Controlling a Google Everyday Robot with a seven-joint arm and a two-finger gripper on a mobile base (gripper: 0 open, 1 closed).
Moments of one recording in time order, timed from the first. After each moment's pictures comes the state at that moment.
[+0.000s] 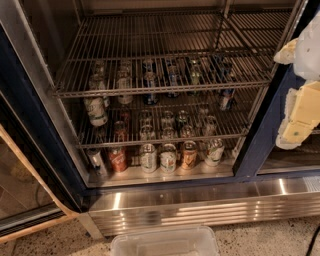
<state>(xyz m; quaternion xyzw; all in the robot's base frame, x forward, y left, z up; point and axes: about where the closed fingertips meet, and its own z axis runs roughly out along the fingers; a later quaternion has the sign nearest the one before) 0.438 -0.217 0.976 -0.60 0.78 -0.03 0.16</state>
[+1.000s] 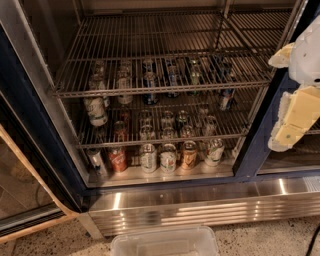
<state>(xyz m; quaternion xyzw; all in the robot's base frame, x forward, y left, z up) 0.440 -0.207 0.969 -0.60 0.78 -0.01 0.18</state>
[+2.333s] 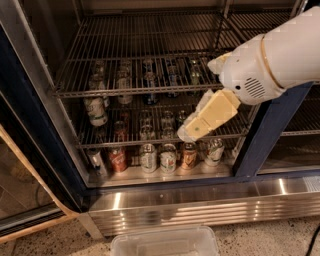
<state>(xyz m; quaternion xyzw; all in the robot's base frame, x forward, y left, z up) 0.460 -0.077 0.965 -0.52 0.76 0.16 0.35</state>
